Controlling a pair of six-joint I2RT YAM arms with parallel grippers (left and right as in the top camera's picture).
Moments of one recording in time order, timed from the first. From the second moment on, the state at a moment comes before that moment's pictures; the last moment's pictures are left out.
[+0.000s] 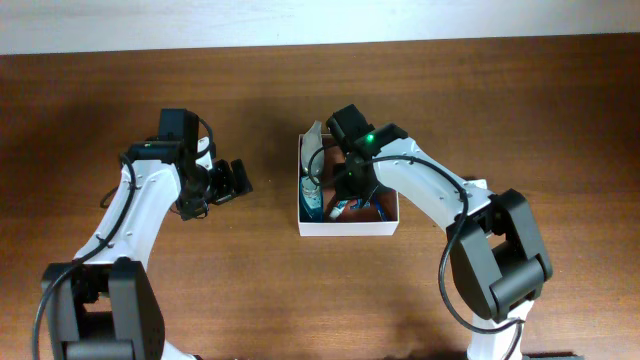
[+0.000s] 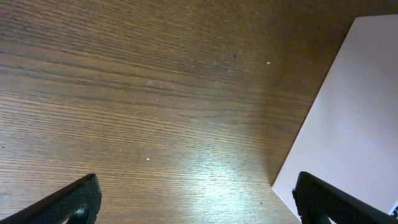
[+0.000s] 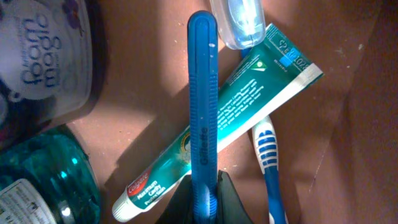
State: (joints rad) left arm -0.03 1.73 1.23 -0.89 0.24 -0.36; right arm 0.50 2.01 1.47 -0.86 0.00 0.39
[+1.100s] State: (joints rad) left arm -0.03 1.73 1.23 -0.89 0.24 -0.36; right arm 0.50 2.01 1.47 -0.88 0.02 0.40
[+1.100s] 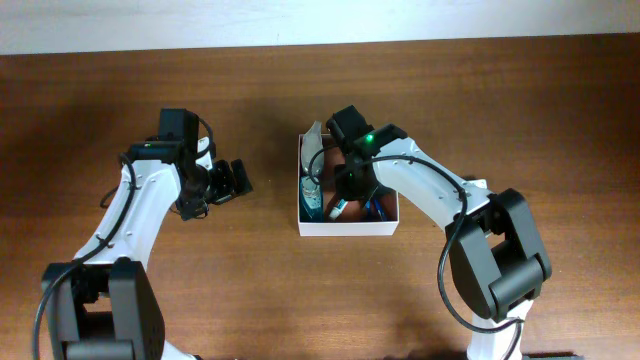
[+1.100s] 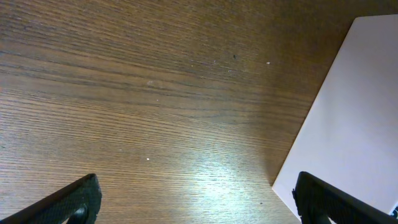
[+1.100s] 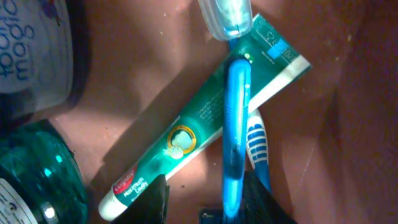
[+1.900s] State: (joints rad) left arm -0.03 1.73 1.23 -0.89 0.24 -0.36; right arm 0.20 1.86 1.55 -1.17 0.01 0.30
